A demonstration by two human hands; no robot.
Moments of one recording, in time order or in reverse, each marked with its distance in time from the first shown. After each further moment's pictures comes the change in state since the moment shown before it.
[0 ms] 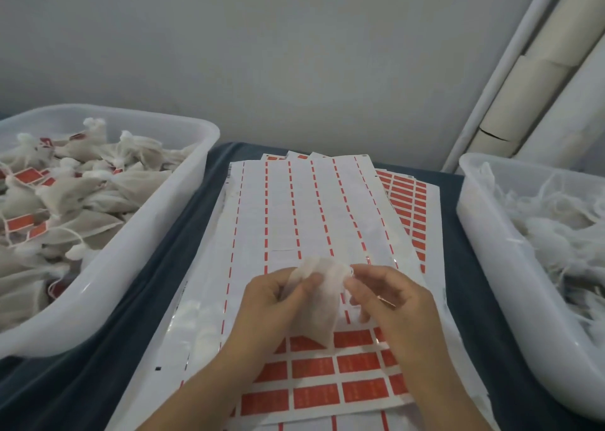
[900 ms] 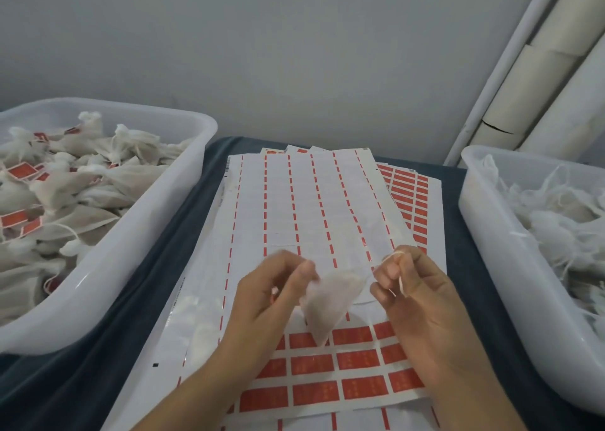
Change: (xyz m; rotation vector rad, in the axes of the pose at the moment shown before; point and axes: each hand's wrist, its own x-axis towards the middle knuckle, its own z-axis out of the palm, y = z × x) left_hand -0.007 0.009 -0.009 -0.025 -0.057 0.162; right_hand -0.001 -0.012 -0.015 0.821 -0.177 0.112
